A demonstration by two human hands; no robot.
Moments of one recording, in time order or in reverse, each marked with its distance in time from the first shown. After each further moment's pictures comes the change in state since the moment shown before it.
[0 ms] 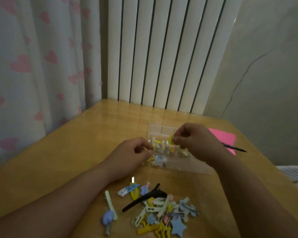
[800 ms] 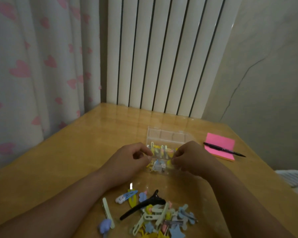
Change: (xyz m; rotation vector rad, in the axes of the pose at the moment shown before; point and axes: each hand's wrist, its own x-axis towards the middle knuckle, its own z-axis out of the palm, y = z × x) left_hand 0.001 -0.001 0.000 0.010 0.006 0.023; right_hand 0.005 0.018 0.017 -0.265 -0.151 0.159
